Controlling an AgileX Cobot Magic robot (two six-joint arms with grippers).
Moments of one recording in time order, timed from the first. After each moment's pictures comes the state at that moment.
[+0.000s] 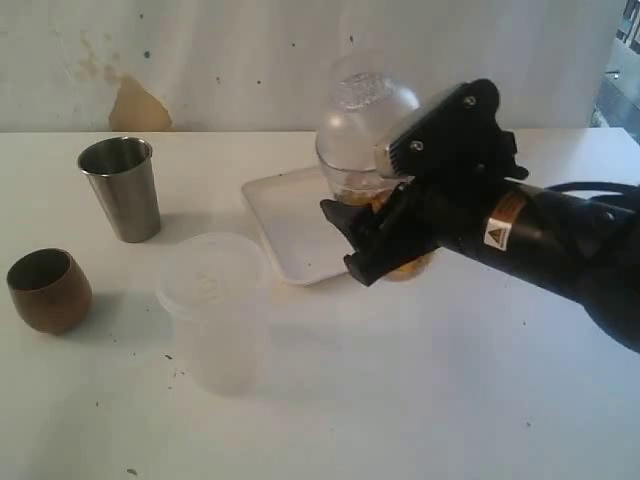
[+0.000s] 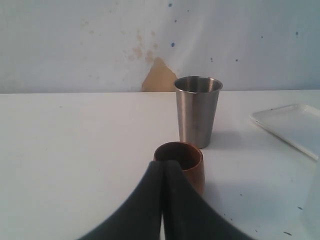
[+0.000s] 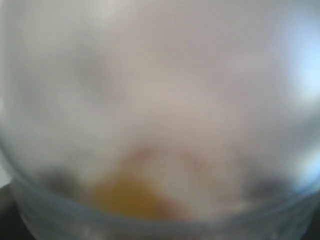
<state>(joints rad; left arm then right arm) -0.04 0.01 0.00 -0.04 0.21 0.03 0.44 1.40 -0.66 -0.22 -0.39 -0.10</state>
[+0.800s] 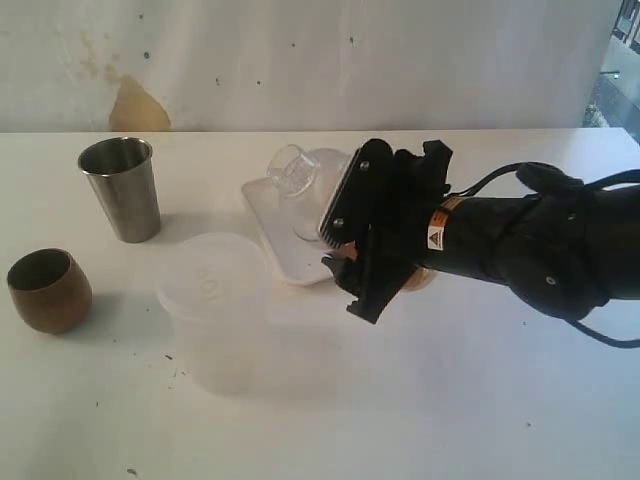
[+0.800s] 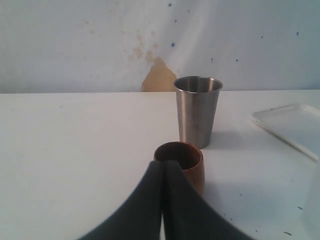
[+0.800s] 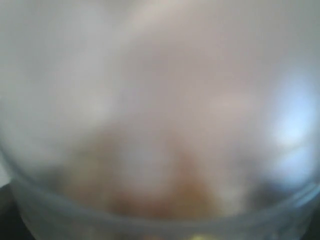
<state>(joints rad) -0.04 0.01 0.00 -0.04 0.21 0.03 0.45 1.60 -0.79 -0.22 -0.21 -0.50</state>
